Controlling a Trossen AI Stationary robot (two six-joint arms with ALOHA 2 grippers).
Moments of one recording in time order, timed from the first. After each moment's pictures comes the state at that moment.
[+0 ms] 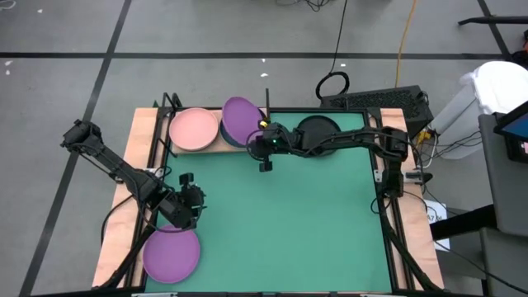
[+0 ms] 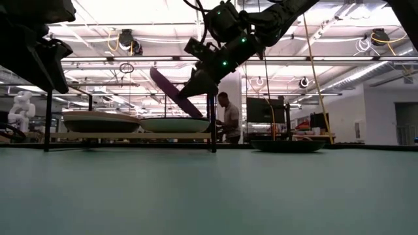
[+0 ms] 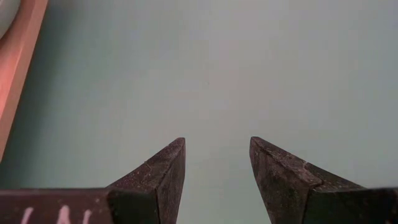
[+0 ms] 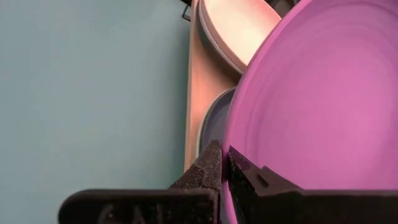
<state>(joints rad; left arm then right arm) -0.62 1.08 0.68 -0.74 -0.46 -0.60 -0.22 1.90 1.27 0.09 0.08 -0.55</state>
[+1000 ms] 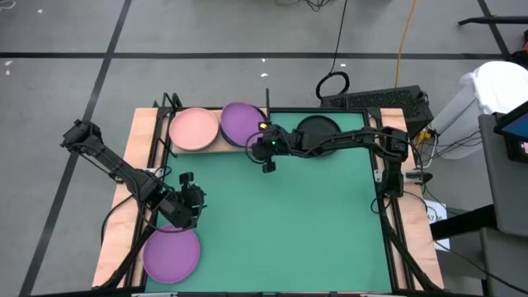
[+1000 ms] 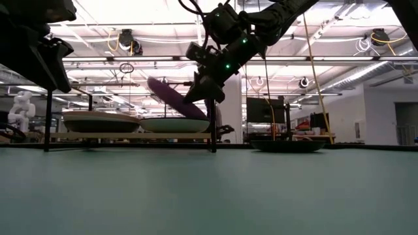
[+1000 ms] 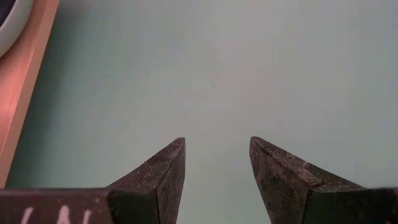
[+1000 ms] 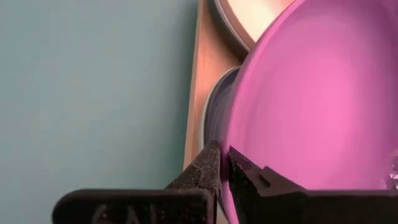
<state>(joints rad) -0.62 1.08 0.68 -0.74 -0.48 -0.60 -0.22 1.90 1.27 0.02 0.12 -0.62</state>
